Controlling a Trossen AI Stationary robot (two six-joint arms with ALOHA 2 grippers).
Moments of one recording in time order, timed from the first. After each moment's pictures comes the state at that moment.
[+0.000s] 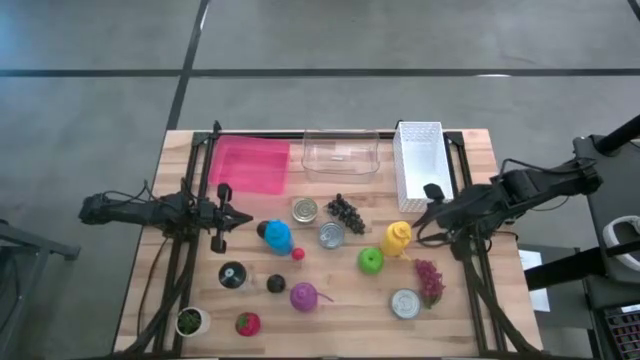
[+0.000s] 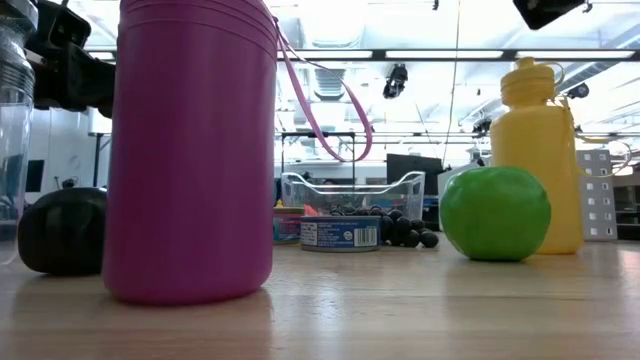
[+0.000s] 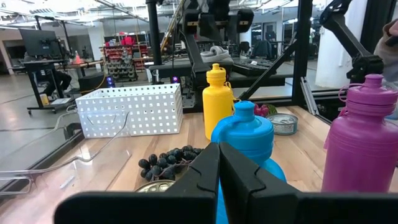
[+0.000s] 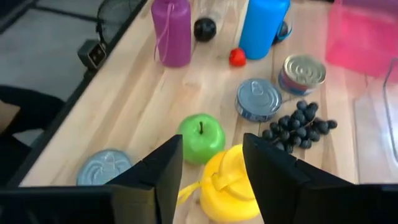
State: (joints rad) left arm -0.13 0.02 0.00 0.03 -0.11 0.08; right arm 0.32 0.78 0.92 -0.83 0.02 0.05
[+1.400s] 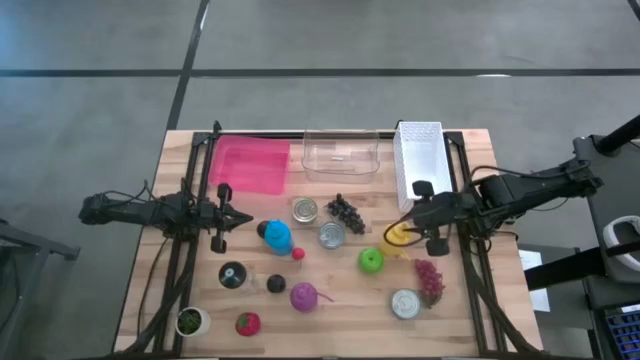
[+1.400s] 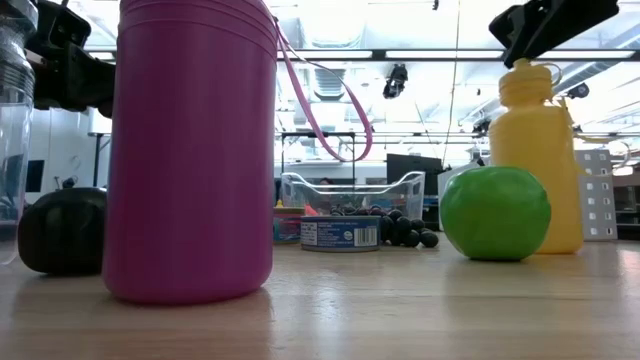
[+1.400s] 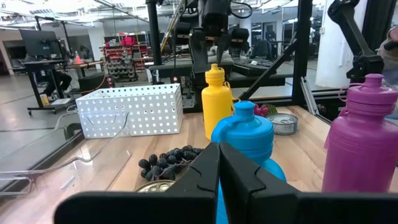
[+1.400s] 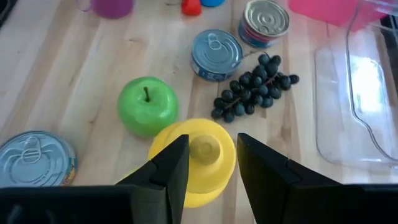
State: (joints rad) left arm -0.13 0.02 0.00 0.03 -0.11 0.08; right arm 0.25 0.92 0.90 -0.86 0.16 0.04
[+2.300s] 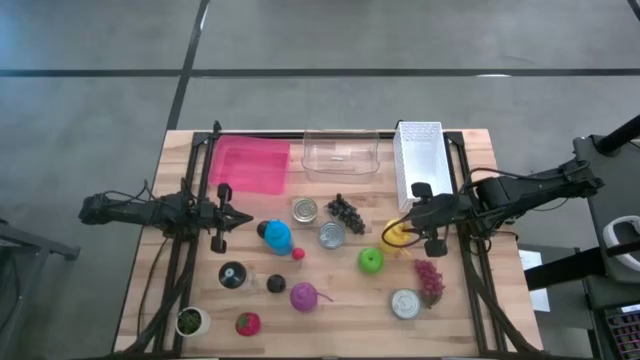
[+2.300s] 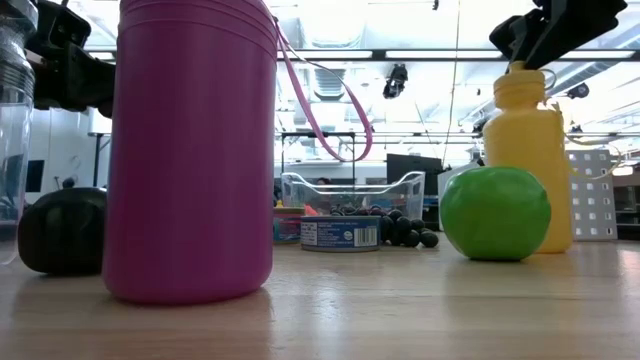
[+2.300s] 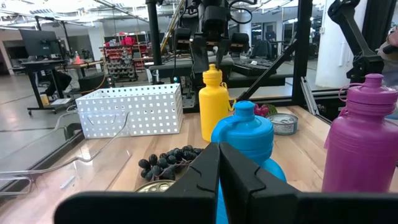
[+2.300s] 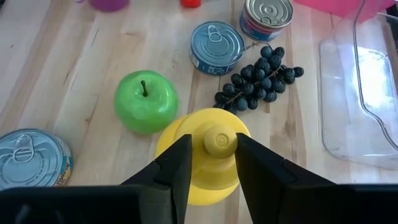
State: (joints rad) left arm -0.13 0.02 0.00 0.03 -0.11 0.08; right arm 0.25 0.92 0.86 -0.82 0.16 0.04
